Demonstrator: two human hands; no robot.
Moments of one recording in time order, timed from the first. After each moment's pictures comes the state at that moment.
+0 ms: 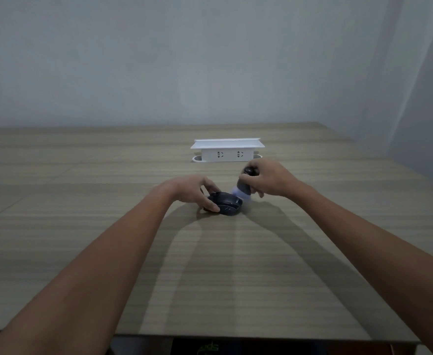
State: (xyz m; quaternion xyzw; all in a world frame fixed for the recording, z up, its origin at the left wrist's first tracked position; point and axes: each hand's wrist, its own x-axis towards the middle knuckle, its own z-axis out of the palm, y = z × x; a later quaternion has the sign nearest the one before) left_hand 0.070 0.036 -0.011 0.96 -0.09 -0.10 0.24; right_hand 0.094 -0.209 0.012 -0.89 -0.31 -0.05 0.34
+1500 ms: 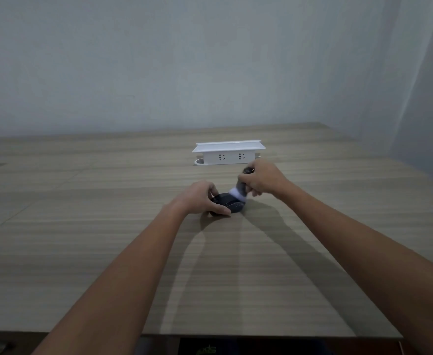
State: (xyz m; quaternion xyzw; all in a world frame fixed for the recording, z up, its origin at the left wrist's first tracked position) left_hand 0.048 0.008 -0.023 0.97 0.00 0.02 0.24; right_hand 0.093 -0.190 0.013 -0.90 -0.22 -0.02 0.38
